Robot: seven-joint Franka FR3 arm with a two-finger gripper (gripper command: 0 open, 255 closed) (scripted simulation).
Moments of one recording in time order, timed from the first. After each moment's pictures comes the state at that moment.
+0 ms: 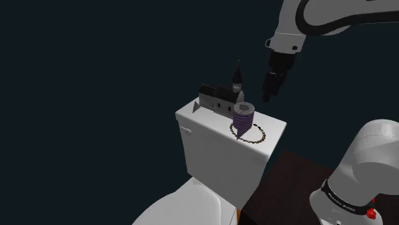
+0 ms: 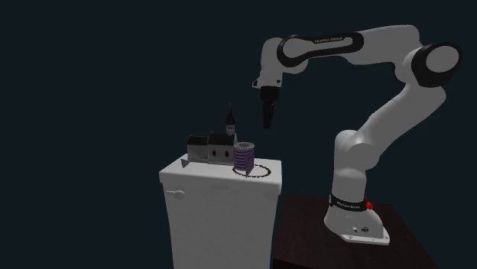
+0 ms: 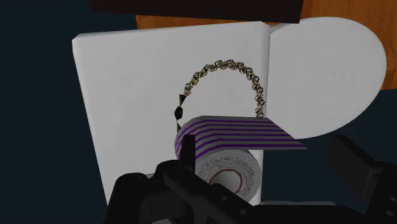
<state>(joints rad) 0.01 -0.76 -0.06 -2.45 0.12 1.69 -0.10</state>
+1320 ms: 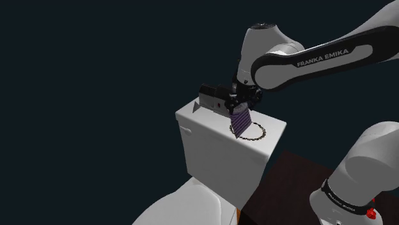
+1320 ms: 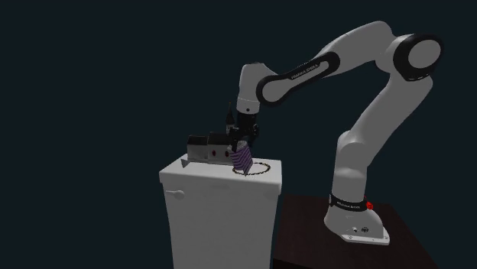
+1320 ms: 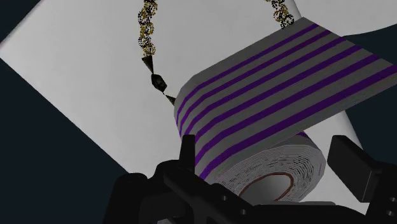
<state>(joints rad) -0.16 -0.53 0.29 -2.54 0.05 2.18 0.58</state>
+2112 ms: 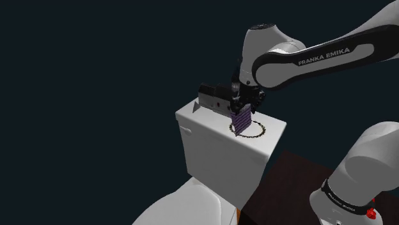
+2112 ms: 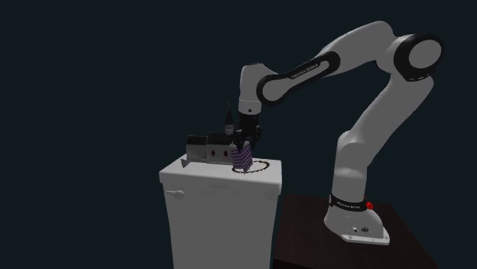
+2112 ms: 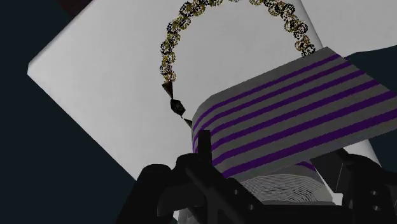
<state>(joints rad) -0.16 -0.53 0.28 -2.54 0.05 2.10 0.57</state>
